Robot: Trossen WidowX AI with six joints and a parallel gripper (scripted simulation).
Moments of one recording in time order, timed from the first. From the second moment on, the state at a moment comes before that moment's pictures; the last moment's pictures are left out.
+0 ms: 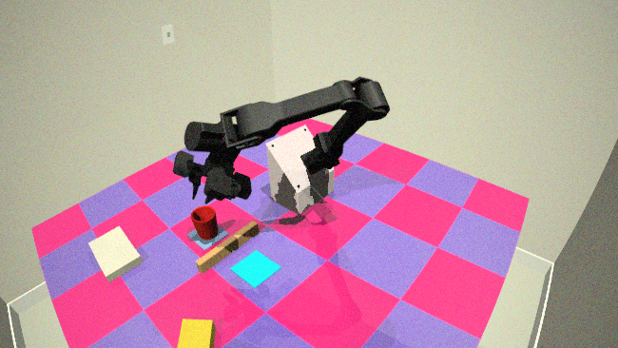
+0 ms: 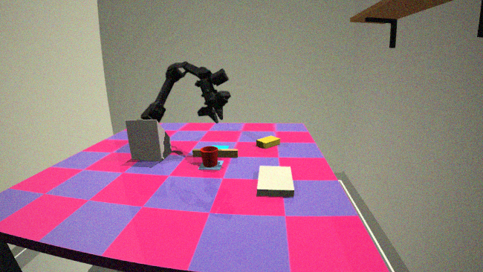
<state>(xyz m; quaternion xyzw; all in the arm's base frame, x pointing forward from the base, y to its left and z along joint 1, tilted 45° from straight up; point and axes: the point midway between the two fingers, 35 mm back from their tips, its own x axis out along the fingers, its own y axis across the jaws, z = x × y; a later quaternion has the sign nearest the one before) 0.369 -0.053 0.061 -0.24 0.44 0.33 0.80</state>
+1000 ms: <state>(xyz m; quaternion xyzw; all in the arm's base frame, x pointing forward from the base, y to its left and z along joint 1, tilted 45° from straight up) 0.327 -0.050 -0.047 -0.12 0.41 0.58 0.69</state>
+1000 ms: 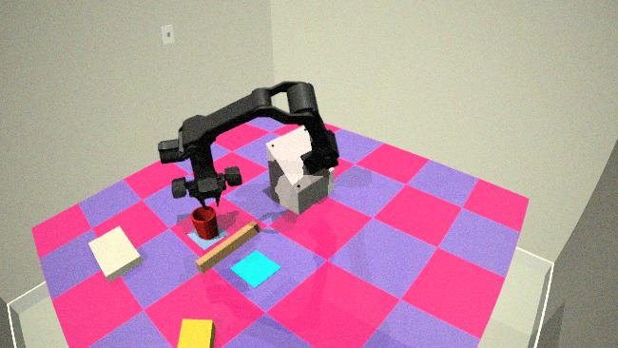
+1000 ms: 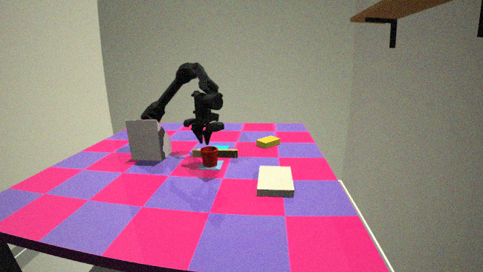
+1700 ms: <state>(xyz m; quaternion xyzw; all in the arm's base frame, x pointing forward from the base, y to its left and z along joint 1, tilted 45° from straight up) 0.326 -0.025 -0.072 -0.12 0.41 0.58 0.69</state>
